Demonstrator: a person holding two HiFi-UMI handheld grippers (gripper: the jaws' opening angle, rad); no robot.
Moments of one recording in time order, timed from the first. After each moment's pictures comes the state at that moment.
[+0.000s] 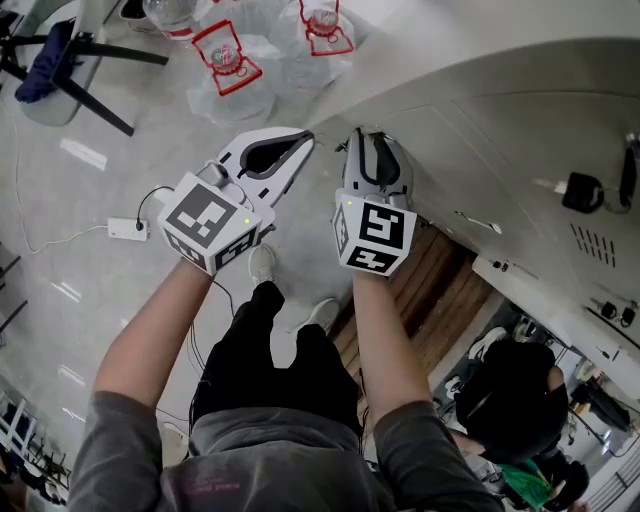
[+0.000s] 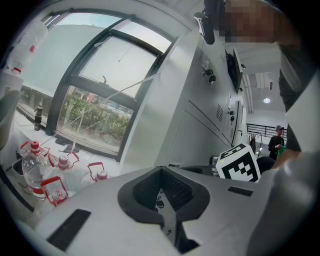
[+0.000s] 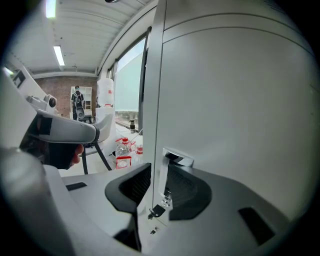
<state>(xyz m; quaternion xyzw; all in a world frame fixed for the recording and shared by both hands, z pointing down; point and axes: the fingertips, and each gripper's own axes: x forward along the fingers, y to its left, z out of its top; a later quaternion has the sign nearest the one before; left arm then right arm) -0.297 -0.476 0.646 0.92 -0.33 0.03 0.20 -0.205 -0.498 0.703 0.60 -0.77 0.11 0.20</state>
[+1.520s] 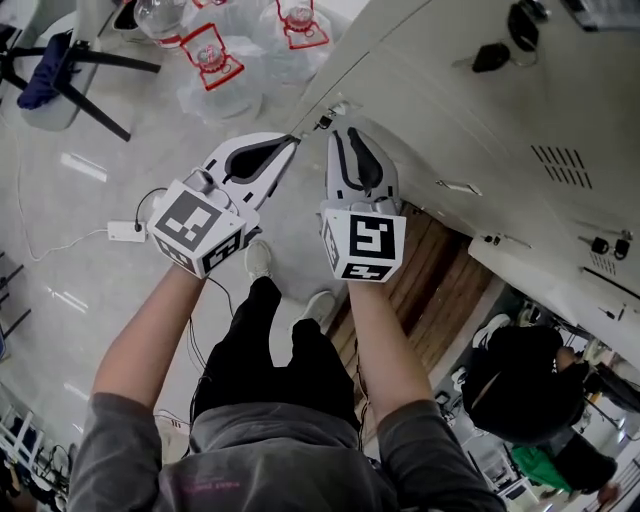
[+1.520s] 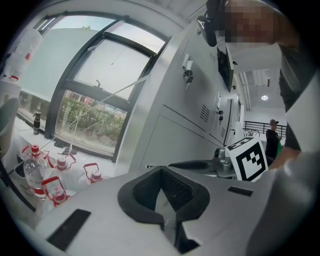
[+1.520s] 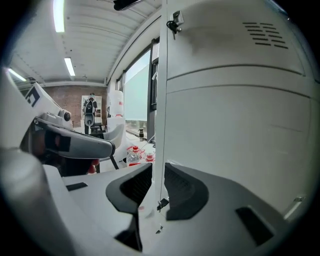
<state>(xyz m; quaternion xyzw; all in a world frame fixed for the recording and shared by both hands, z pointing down) -0.276 -0.421 0.614 0.93 -0.32 0.04 0.19 -0.201 -0.436 0.646 0.56 -0.81 0.09 0.17</state>
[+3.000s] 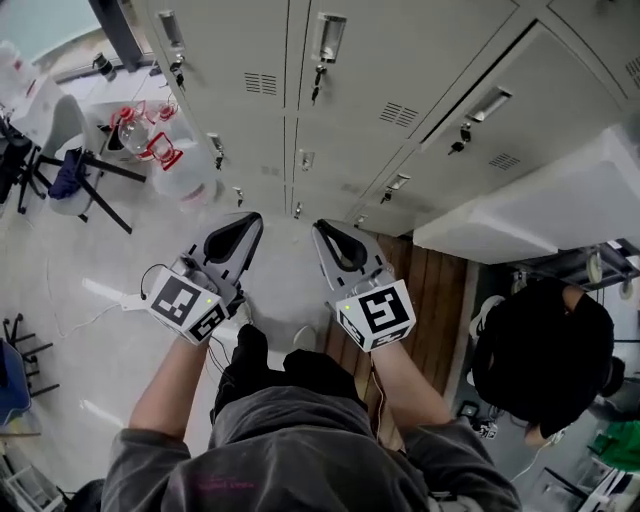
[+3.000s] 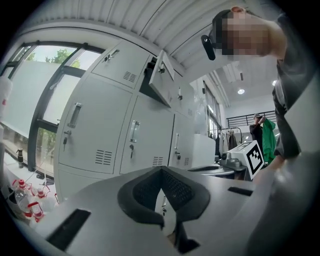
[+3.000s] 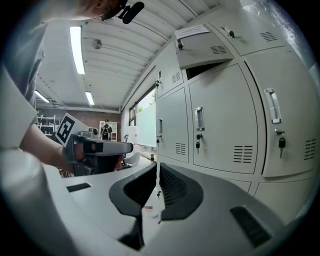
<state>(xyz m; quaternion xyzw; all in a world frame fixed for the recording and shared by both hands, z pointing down) -0.057 -0.123 0.346 0.96 -0.29 -0.01 0.08 0.032 -0.096 0.383 0.51 -0.86 0.04 0.06</state>
